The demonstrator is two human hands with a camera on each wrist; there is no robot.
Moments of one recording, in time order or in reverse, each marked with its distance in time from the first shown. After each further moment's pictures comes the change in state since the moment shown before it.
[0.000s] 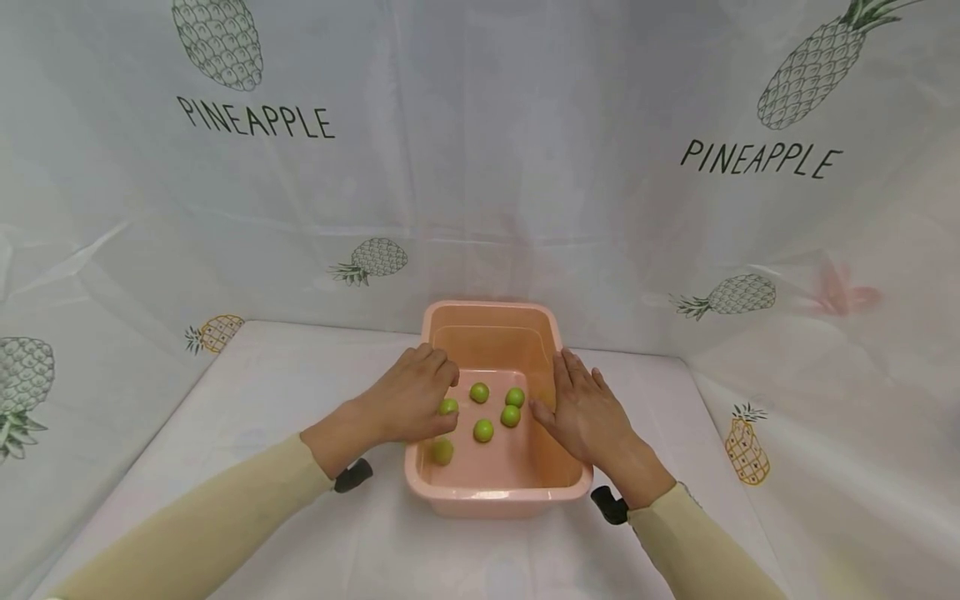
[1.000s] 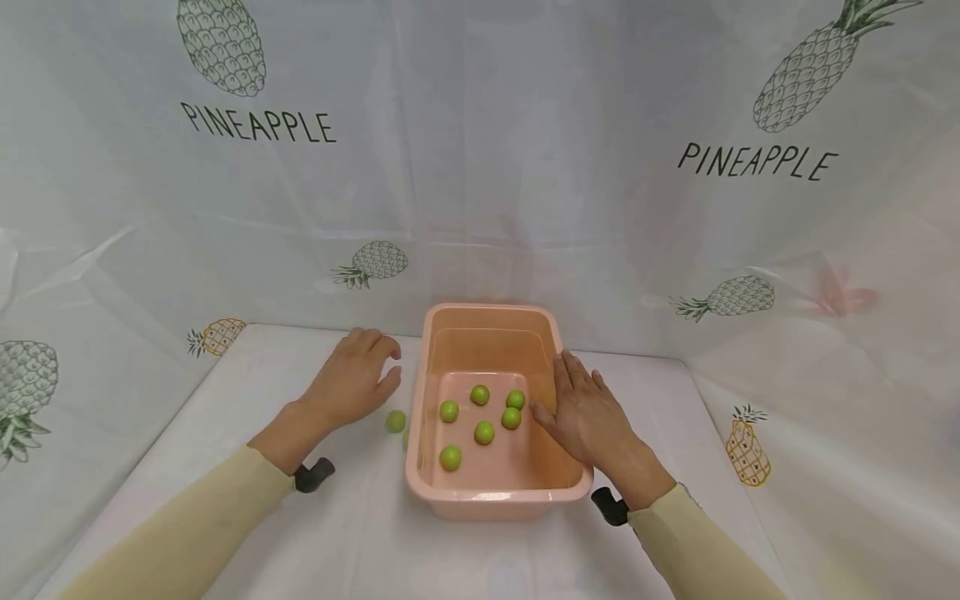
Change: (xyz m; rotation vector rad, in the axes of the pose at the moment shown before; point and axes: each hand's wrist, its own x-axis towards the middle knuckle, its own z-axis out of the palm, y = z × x) left_hand -0.037 -0.065 0.015 -0.109 0.314 -0.220; right_hand -0.001 -0.001 0.001 -0.001 0.014 -0.002
